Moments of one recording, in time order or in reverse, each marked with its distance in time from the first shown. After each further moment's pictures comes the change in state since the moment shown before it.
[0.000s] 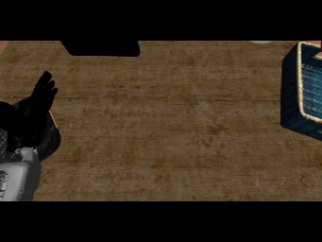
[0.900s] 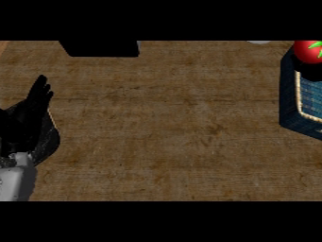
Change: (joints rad) left arm 0.036 0.015 0.006 -0.022 0.014 -0.011 -0.005; right arm 0.072 0.176 -0.003 -0.353 -0.167 -0.063 0.410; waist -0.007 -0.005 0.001
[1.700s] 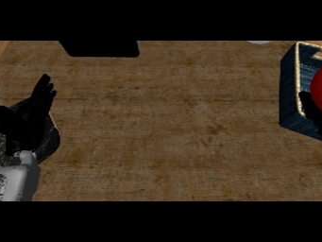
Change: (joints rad) left arm -0.012 -0.009 -0.015 0.009 -0.007 0.020 0.000; right arm 0.172 0.051 0.024 -0.578 -0.136 -0.088 0.284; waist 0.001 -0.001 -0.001
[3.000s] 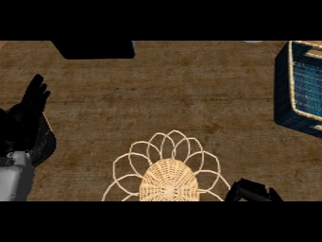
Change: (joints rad) left arm 0.005 0.023 0.018 0.001 0.016 0.006 0.005; right arm 0.808 0.160 0.565 0.061 0.186 -0.076 -0.871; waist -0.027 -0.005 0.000
